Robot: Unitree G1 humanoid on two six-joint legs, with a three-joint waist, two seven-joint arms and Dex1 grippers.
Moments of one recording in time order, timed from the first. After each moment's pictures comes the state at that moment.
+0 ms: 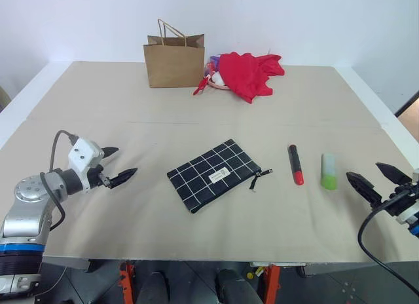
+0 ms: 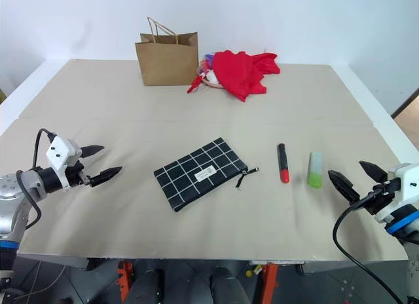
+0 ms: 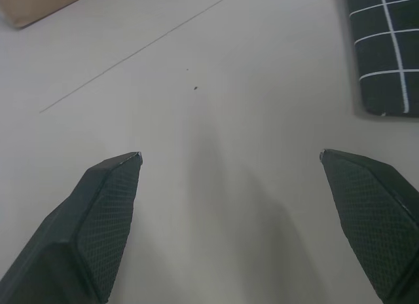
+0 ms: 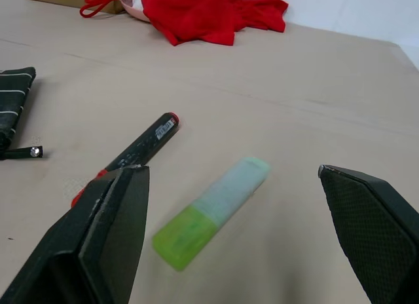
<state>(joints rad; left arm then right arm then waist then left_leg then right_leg) -0.25 0.72 0.18 0.09 -0.32 0.18 -0.94 0.06 -0.73 -0.59 -0.02 0.55 0.24 0.80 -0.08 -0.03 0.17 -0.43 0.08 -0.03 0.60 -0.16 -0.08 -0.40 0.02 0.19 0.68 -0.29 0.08</state>
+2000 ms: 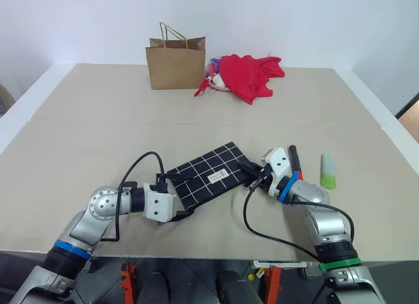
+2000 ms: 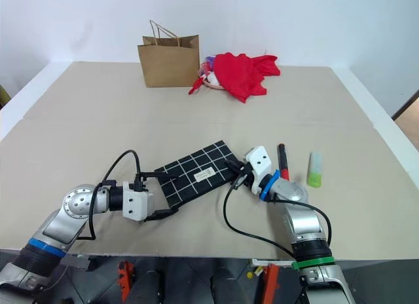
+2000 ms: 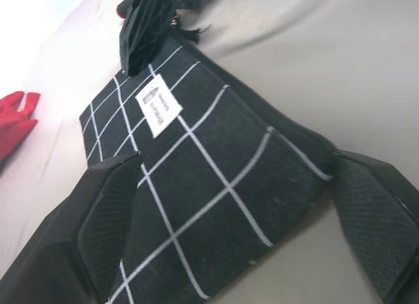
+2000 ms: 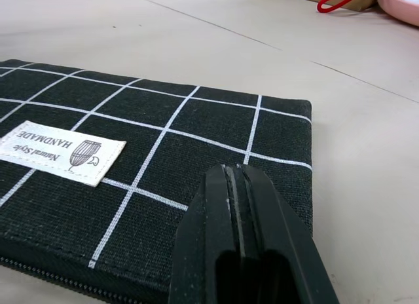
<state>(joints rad) -0.33 0.60 -0.27 0.07 0.08 -0.46 -0.94 -0.35 -0.40 0.04 0.15 0.21 0.14 0.72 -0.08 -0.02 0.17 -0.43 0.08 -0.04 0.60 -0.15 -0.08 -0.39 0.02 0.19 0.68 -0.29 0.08</state>
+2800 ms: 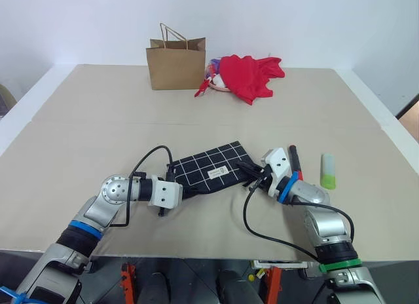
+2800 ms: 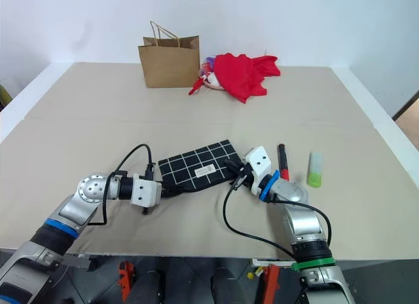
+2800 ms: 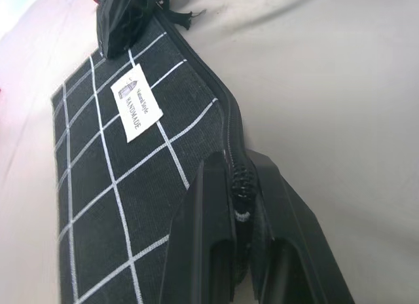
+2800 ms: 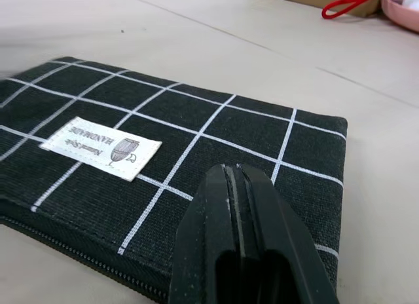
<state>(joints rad) -0.46 0.58 -0.31 0.26 -0.03 -0.45 -1.05 -0.34 -0.40 0.03 0.10 0.24 0.15 0.72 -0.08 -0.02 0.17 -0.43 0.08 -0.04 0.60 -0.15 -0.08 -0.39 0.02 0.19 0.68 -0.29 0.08</state>
